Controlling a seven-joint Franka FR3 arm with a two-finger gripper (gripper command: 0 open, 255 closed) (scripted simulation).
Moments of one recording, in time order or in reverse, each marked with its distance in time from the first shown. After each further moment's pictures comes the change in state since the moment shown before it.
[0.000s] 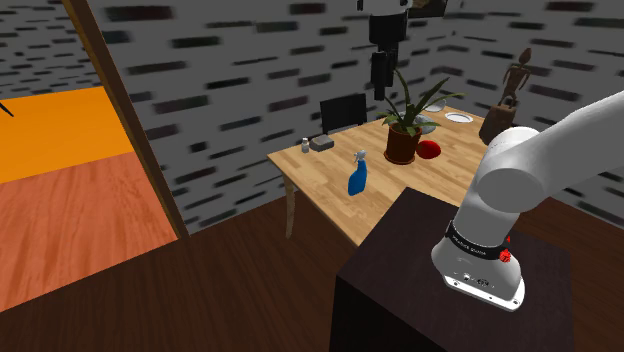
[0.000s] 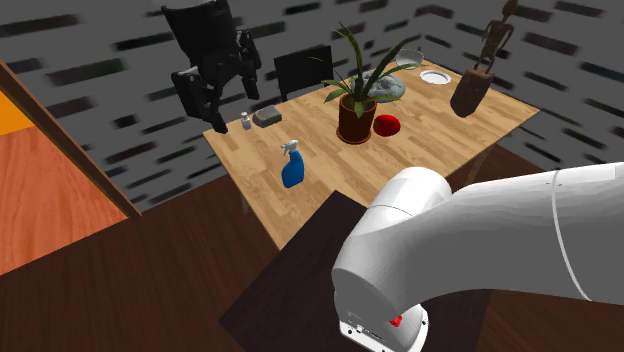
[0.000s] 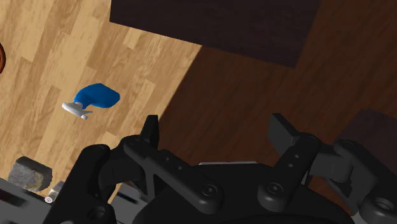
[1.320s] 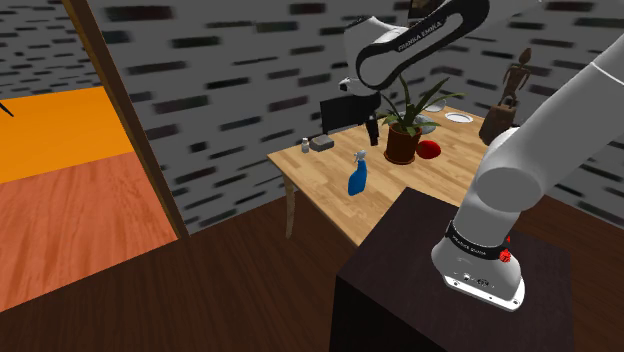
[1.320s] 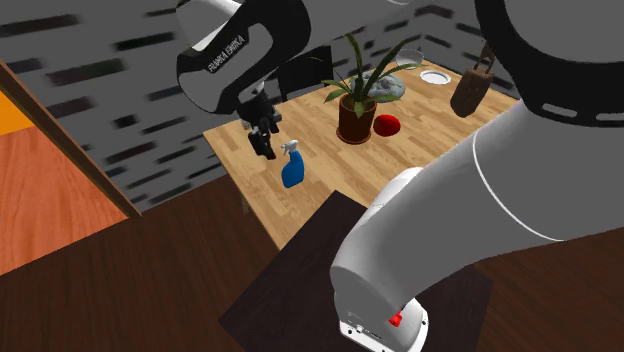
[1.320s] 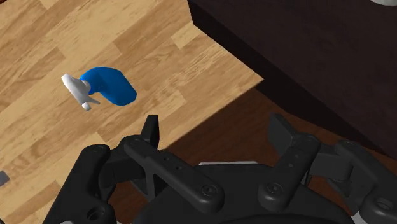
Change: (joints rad) arm -0.030 0.356 -0.204 -0.231 -0.287 0.528 -0.441
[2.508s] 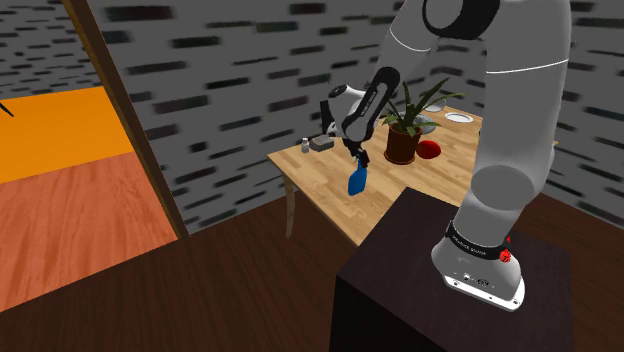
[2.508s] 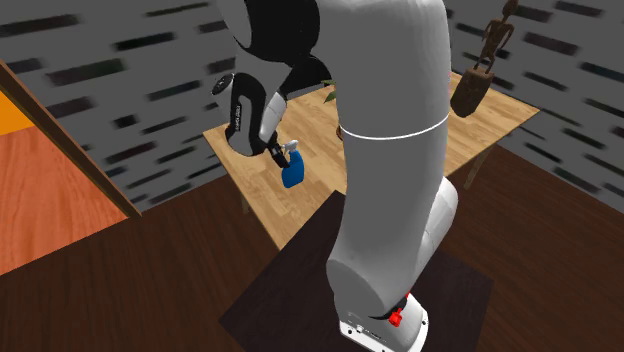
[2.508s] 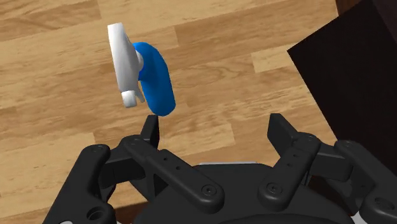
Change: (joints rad) arm -0.079 0.692 -0.101 0.225 -0.263 0.479 -0.267
